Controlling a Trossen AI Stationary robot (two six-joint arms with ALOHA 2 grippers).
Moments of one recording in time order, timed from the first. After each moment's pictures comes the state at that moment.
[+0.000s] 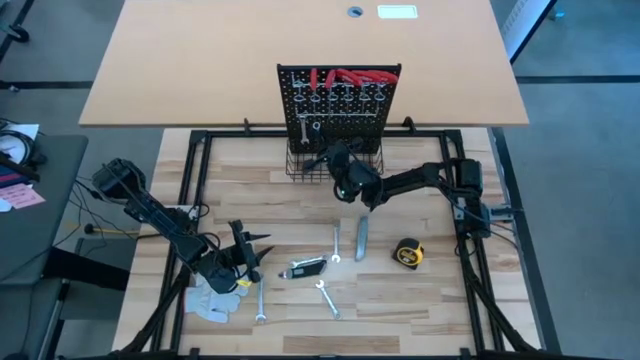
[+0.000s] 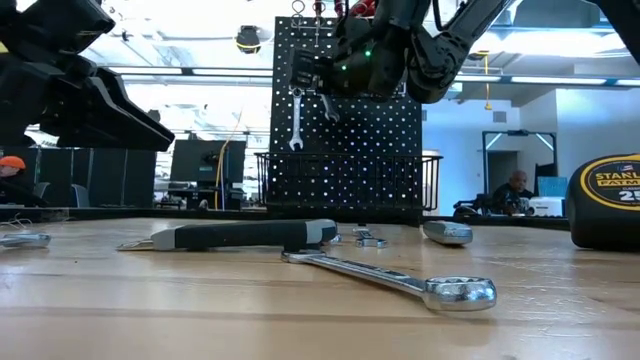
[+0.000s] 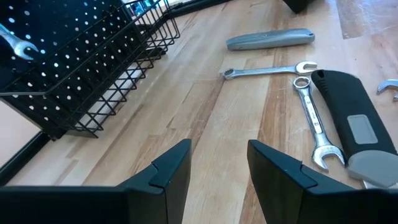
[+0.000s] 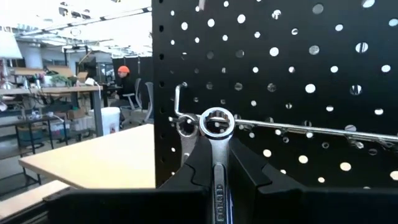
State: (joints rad) left arm -0.73 1.38 0.40 0.25 -1.11 -0.34; right arm -0.15 2.02 1.15 1.23 0.91 -0.25
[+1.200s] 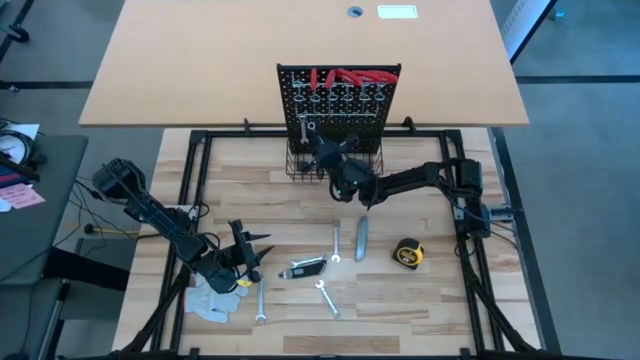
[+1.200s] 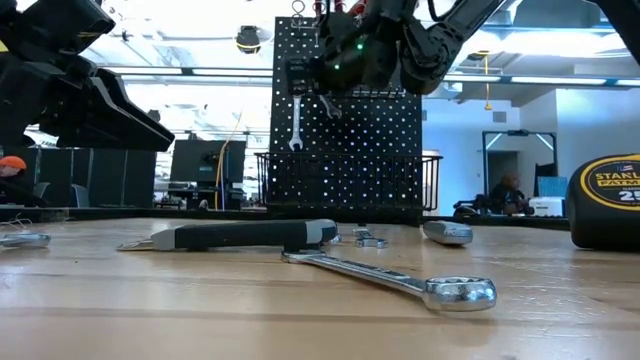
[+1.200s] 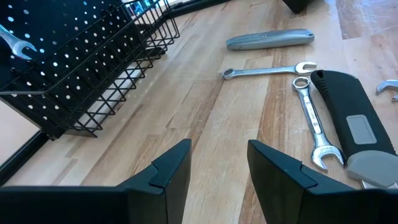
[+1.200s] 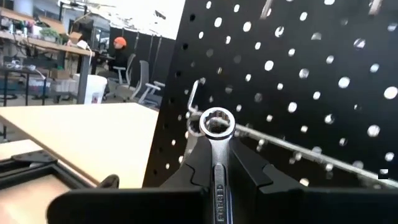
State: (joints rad) left arm -0.73 1.38 0.40 0.25 -1.11 -0.34; right arm -0.15 2.02 1.20 1.11 0.93 -0.46
